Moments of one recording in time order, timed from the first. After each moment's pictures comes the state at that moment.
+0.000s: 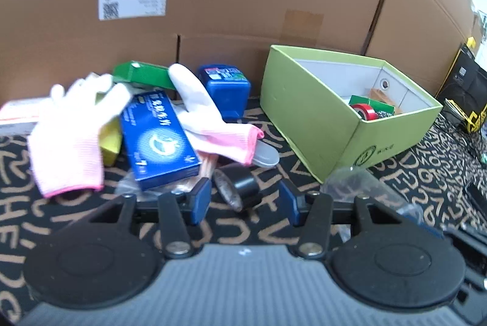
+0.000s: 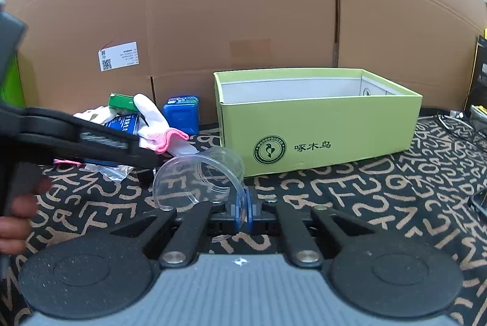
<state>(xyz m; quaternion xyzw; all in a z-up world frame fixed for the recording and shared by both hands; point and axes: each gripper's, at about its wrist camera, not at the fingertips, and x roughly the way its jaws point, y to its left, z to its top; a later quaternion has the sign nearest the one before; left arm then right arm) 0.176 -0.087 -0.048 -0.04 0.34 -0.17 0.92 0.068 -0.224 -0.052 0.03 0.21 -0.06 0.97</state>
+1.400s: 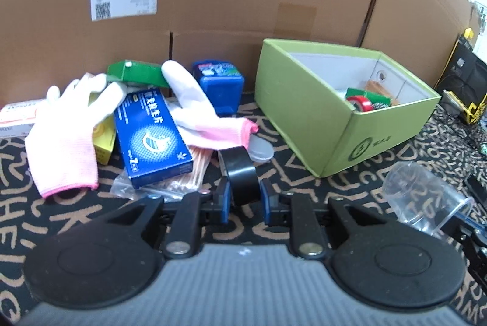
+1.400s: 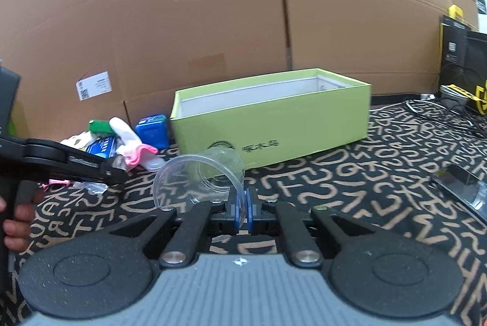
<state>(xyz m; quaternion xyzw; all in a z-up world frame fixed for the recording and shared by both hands) 0.165 -0.091 -0.043 -0.02 0.34 -0.18 0.92 0.023 -0.268 -0.047 0.08 0.18 -0.09 0.98</state>
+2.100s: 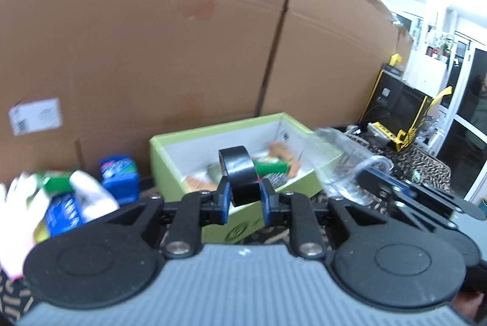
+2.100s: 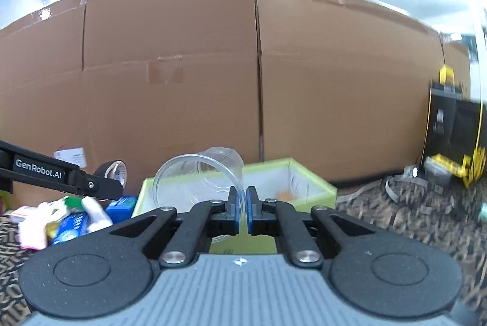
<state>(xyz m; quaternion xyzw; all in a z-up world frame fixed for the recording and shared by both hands) 0.149 -0.167 0.064 -0.02 0.26 -0.30 0.92 0.051 -0.317 0.033 0.02 0.08 -0.11 0.99</state>
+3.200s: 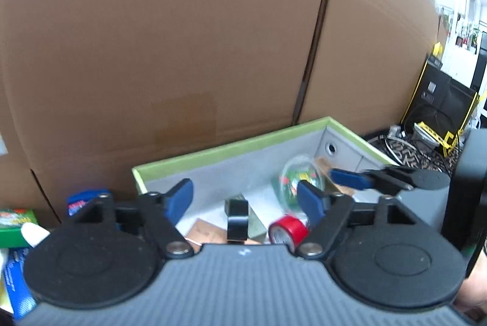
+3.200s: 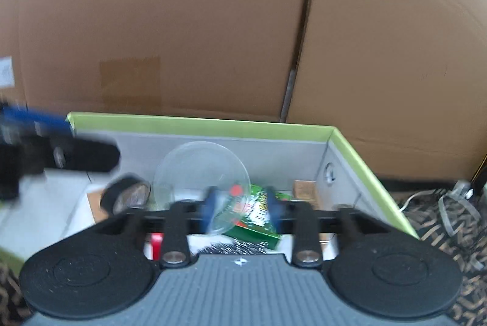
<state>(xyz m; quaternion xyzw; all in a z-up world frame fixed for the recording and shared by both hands) 0.259 -0.225 0.012 0.00 0.27 -0.25 0.93 0.214 -0.365 -0.018 -0.08 0.23 -0.07 0.97</state>
